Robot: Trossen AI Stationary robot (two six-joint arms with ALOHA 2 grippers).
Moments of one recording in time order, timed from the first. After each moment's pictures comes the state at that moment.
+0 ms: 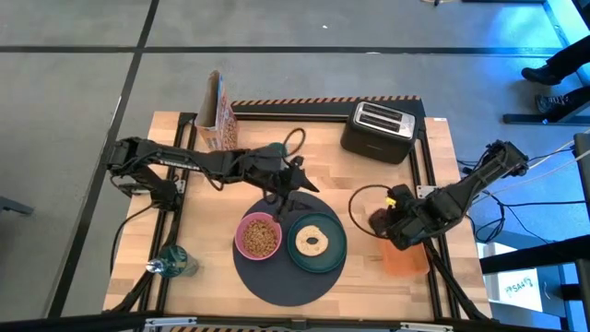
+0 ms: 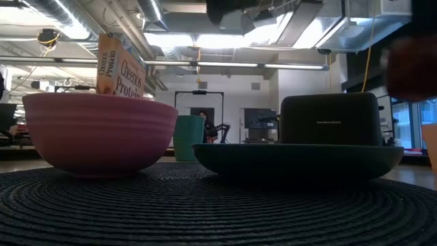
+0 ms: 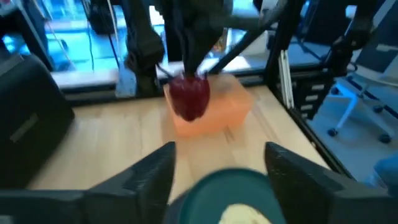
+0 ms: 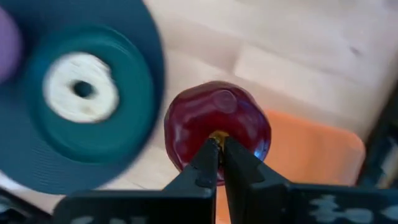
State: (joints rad) left arm -0.02 1.56 1.25 -0.06 0.19 0.04; right arm 0.61 1.27 1.22 -1.38 0.28 1.79
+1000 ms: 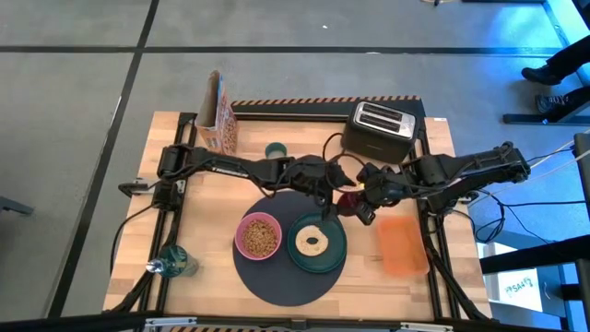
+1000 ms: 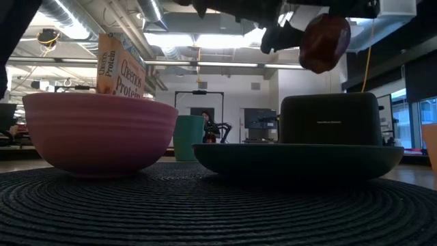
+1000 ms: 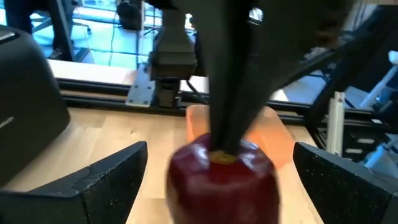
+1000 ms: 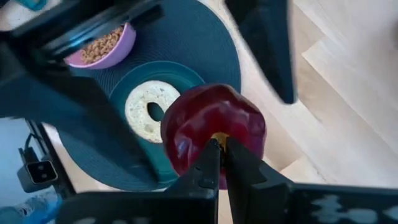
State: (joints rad) left arm 0.00 1.99 1.59 0.08 0.10 -0.15; right arm 0.25 1.29 1.35 -1.12 0.17 0.88
